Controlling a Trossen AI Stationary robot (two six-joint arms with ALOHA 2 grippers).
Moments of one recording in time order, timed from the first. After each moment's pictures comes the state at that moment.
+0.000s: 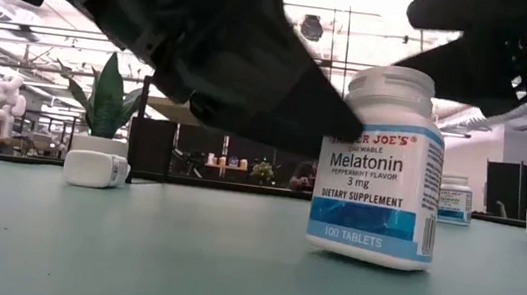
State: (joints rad) left arm -0.51 2.03 1.07 0.42 -0.38 -0.31; right arm 0.78 1.85 0.83 0.50 0.85 0.52
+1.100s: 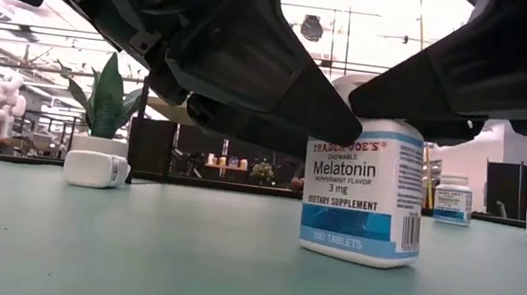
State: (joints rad) left arm -0.51 2.03 1.07 0.42 -0.36 -0.32; right arm 0.70 1.92 0.83 0.54 0.69 0.45
